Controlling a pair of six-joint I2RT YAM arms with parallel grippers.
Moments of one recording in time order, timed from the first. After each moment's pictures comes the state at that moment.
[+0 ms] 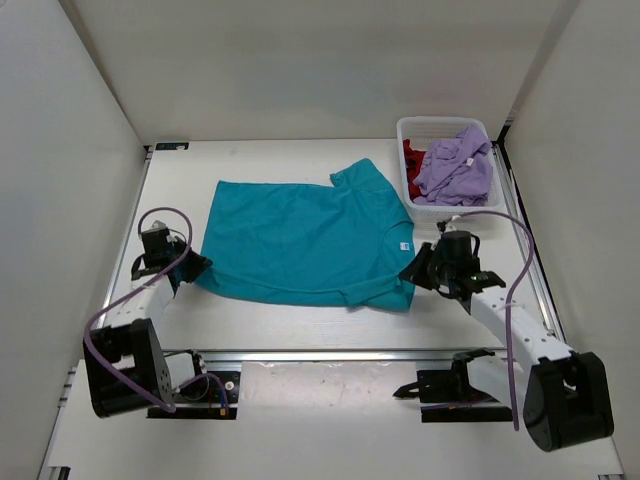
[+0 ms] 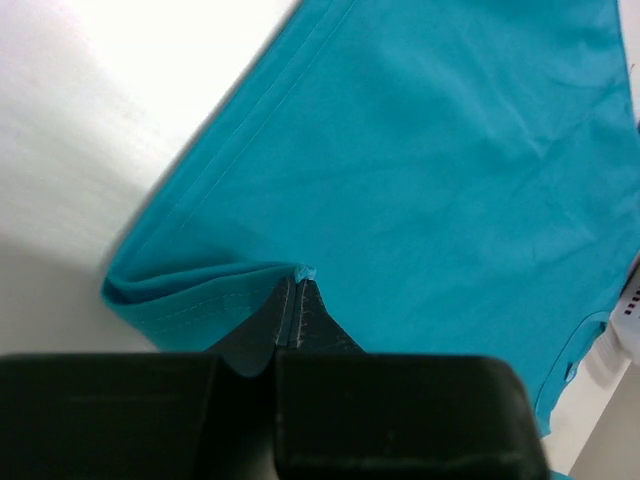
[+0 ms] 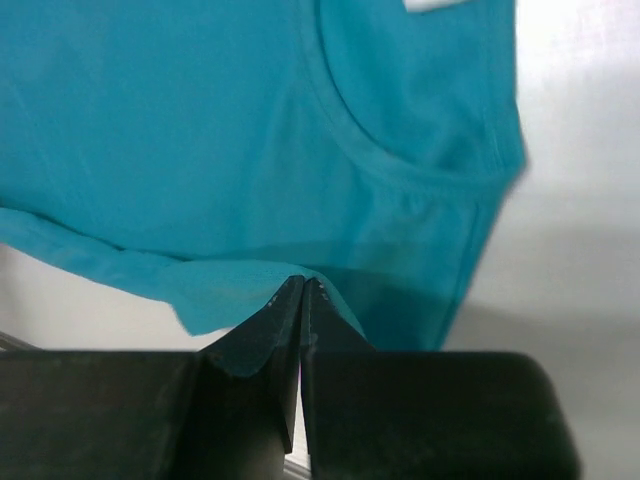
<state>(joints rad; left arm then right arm) 0.21 1.19 0.52 -0.15 0.21 -0.69 0.21 1.01 0.48 -0.25 -0.25 0.60</state>
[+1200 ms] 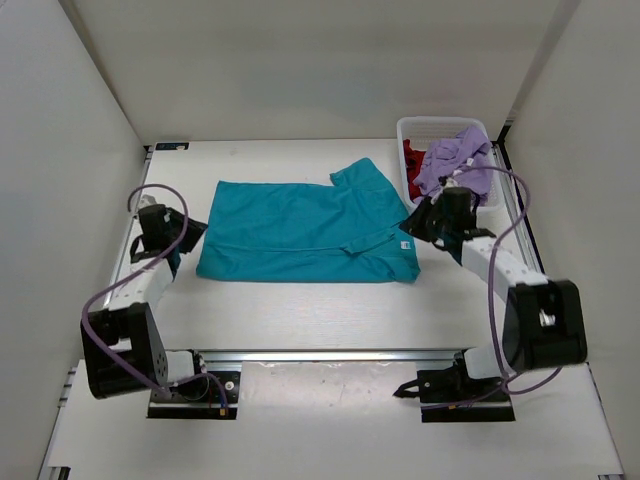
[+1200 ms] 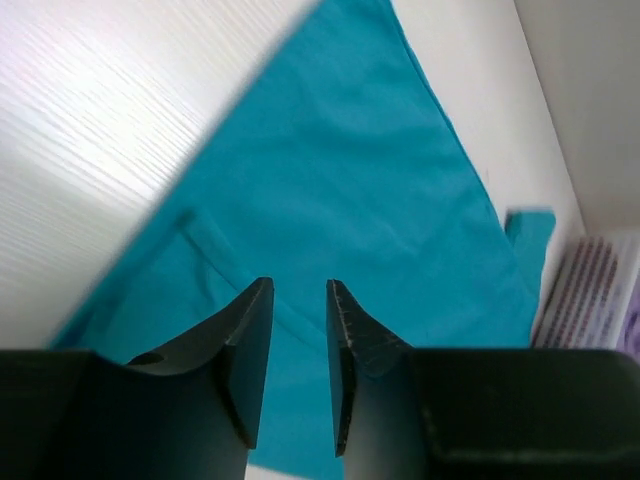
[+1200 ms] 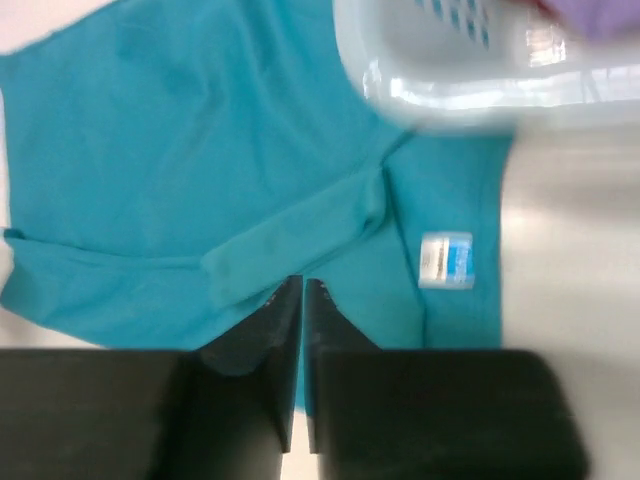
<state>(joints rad) 0.21 1.32 0.69 0.03 0.15 -0.81 0.12 1.48 0.86 -0.03 -0.28 0.52</state>
